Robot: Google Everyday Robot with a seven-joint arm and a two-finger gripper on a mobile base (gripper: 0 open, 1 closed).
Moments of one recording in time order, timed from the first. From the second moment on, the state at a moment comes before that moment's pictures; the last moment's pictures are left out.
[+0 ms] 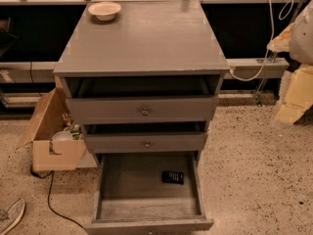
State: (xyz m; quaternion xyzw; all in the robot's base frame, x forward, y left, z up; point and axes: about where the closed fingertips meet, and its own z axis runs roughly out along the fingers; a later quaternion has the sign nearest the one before) arm 0.438 -0.216 0.977 -0.60 0.78 -0.04 0.16
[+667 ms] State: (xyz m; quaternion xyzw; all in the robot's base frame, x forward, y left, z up) arm 0.440 -0.211 0.970 -0.60 0.78 -0.03 0.18
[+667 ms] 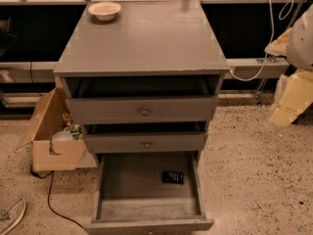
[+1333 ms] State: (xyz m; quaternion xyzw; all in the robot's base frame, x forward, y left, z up) arm 0.449 -0.134 0.835 -0.53 0.79 0.15 0.26
